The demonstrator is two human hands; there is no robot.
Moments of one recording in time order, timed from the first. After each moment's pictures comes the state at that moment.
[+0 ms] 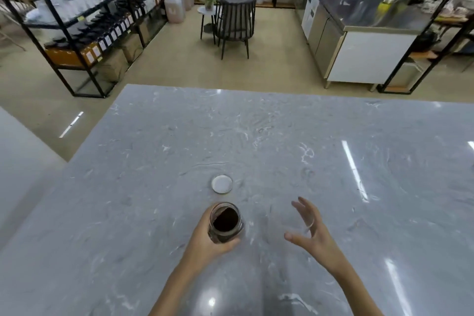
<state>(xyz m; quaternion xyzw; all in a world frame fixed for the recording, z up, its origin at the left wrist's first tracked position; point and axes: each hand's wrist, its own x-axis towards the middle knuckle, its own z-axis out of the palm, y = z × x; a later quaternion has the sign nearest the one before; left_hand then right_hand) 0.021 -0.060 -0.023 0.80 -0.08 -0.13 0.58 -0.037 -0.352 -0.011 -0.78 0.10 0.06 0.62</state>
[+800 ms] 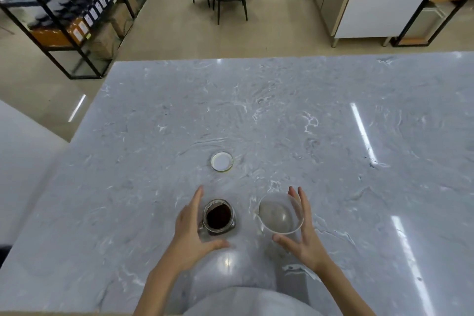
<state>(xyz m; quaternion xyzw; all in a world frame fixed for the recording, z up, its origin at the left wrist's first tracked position) 0.005 -0.019 -0.028 0.87 -0.07 -0.21 0.45 -0.067 -0.312 -0.046 -0.78 0.08 0.04 0.62</state>
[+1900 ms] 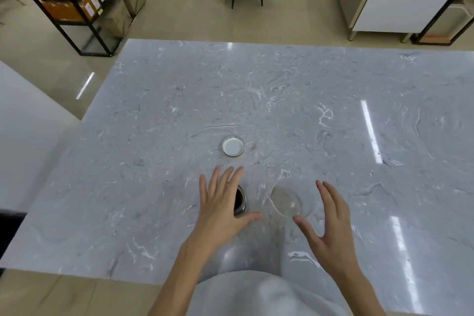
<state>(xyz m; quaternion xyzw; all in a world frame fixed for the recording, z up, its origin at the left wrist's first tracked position) 0.004 -0.070 0.008 0.95 -0.18 -0.10 0.24 -0.087 -0.308 -0.007 -0.93 0.09 -0.12 0.35</state>
